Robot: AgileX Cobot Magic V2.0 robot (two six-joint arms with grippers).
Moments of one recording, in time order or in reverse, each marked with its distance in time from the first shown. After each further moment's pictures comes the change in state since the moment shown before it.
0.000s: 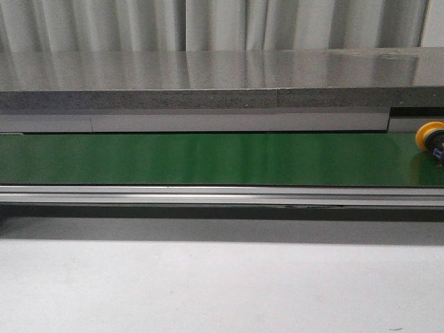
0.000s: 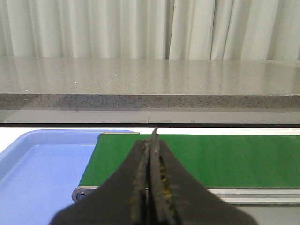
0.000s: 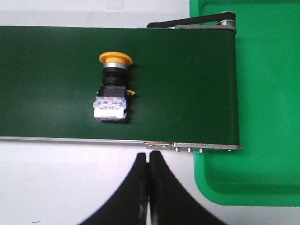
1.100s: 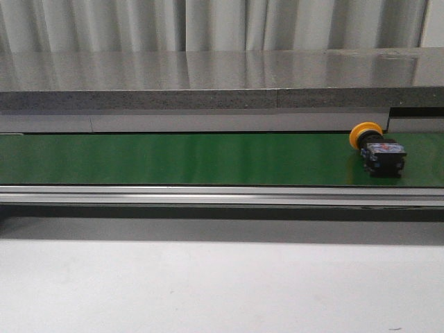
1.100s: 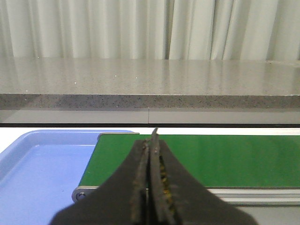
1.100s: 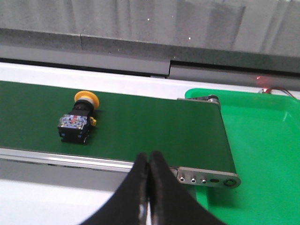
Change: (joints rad) left arm 0.000 0.000 0.000 0.000 0.000 0.000; right arm 0.193 -0.893 0.681 -0.161 -0.471 0.138
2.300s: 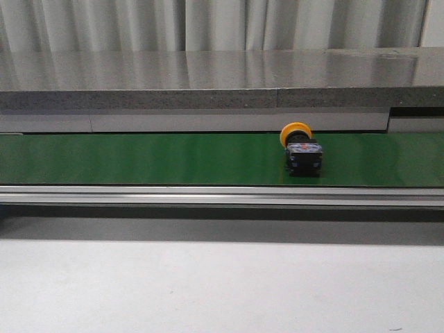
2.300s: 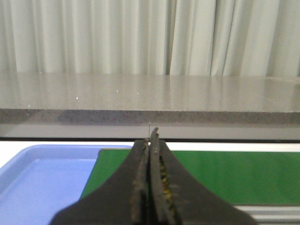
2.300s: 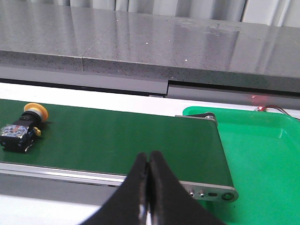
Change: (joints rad) left arm 0.000 0.000 -0.013 -0.003 -0.023 0.000; right arm 0.002 -0.061 0.013 0.000 -0.014 0.000
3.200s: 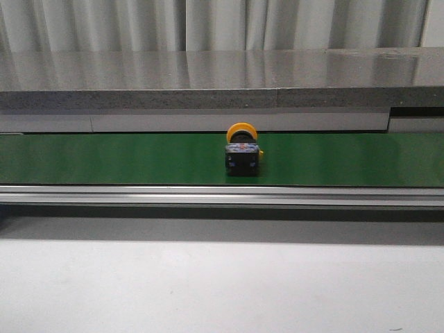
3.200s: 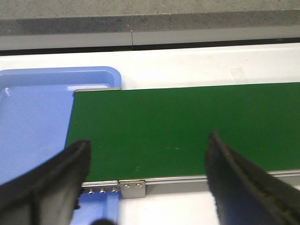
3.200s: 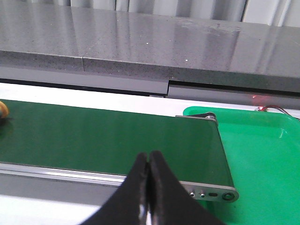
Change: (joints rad) left arm 0.000 0.905 -0.762 -0.038 0.496 0.051; right arm 0.000 0.000 0.000 0.000 0.000 0.002
